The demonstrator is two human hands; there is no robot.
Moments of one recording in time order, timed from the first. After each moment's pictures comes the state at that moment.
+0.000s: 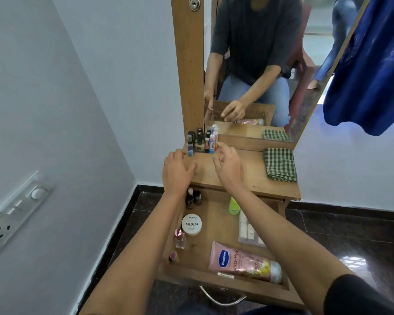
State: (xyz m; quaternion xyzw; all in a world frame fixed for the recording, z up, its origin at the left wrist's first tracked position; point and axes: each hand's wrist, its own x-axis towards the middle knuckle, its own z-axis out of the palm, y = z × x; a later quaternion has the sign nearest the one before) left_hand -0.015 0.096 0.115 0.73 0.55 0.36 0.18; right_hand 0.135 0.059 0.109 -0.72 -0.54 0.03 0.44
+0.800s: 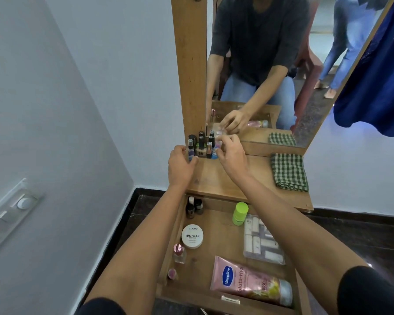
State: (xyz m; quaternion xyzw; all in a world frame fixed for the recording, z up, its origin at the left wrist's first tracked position) left_hand 0.011 0.153 0.101 0.68 0.56 0.39 0.27; right_hand 0.168 0.119 0.110 -0.69 -0.59 0.02 0.41
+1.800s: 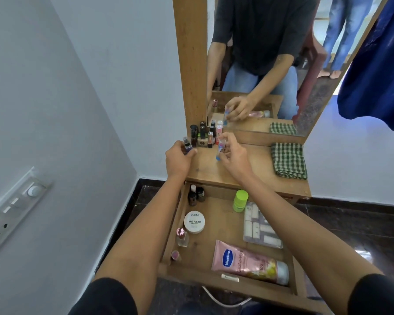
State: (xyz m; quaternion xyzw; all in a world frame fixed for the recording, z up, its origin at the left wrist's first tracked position) left_hand -0.001 0.134 0.113 0.66 0.59 0.37 0.30; right_hand 0.156 0.069 0.113 -0.64 -0.59 0.16 0.47
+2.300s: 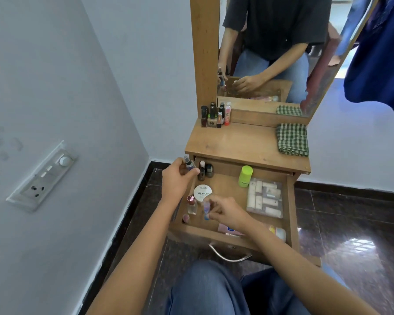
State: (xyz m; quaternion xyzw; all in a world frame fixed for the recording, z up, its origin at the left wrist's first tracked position) left_hand -0.080 0.008 0.097 0.65 0.56 0.37 0.37; right_hand 0.075 -0.084 0.049 -0.55 -0.66 0.42 0.29
